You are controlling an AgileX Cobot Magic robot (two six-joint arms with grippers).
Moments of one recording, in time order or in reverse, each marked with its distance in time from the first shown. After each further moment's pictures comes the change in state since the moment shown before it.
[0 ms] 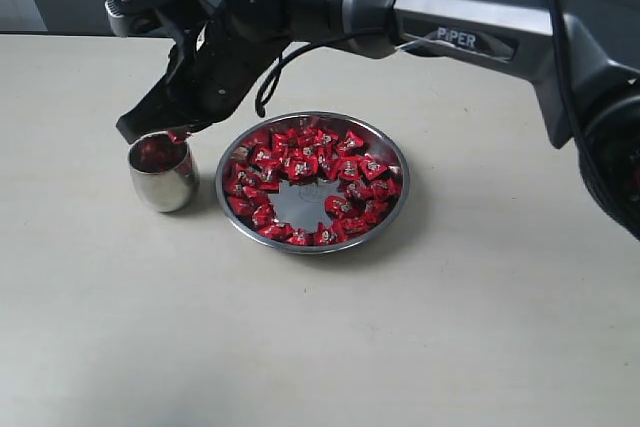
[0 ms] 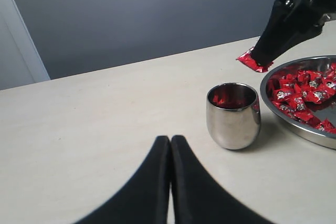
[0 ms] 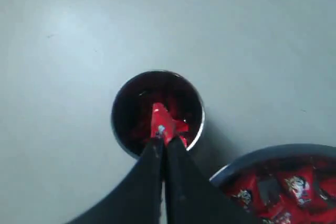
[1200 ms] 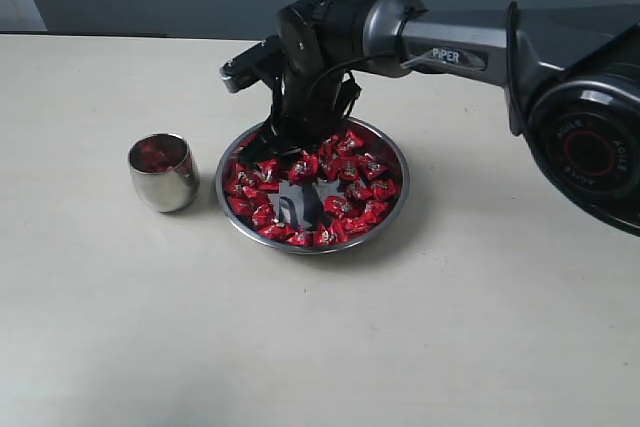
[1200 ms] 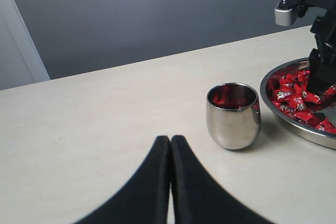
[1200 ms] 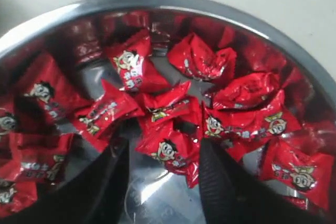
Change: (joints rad) left arm 0.000 0.000 0.000 0.000 0.000 0.000; right arm -0.124 0.129 0.000 -0.344 0.175 0.188
